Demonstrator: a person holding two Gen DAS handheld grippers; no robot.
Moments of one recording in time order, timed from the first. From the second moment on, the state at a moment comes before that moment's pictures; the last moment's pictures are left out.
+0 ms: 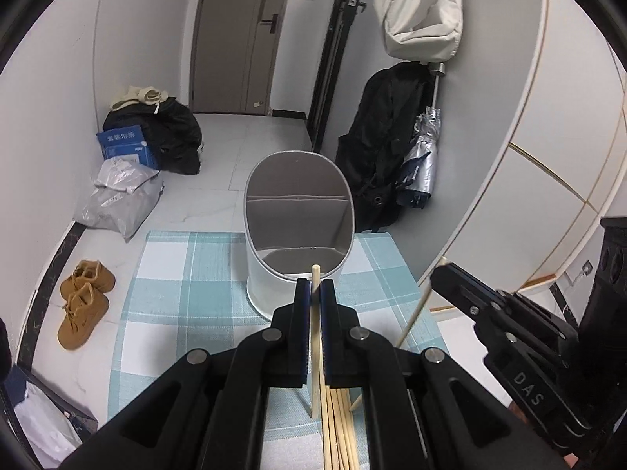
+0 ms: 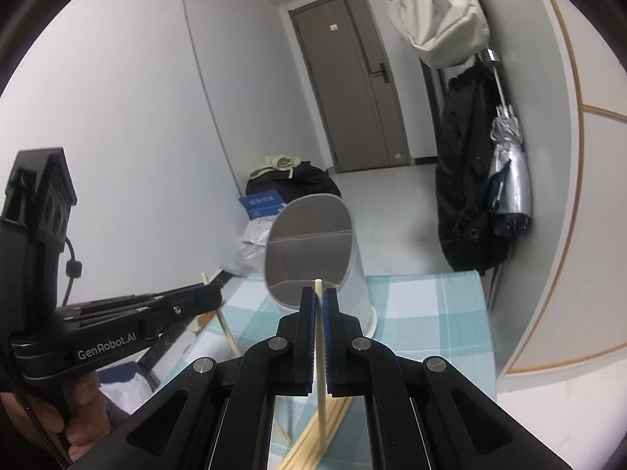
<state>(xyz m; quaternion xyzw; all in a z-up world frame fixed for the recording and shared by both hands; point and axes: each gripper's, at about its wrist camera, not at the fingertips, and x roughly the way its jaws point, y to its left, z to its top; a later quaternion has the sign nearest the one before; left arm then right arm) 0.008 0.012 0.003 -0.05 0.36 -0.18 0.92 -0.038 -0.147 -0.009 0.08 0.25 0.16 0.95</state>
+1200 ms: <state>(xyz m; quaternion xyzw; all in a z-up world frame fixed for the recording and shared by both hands) 0.144 0.025 0.129 -0.04 0.30 -0.22 0.93 0.106 -0.138 0.134 0.04 0.18 0.16 0.97</state>
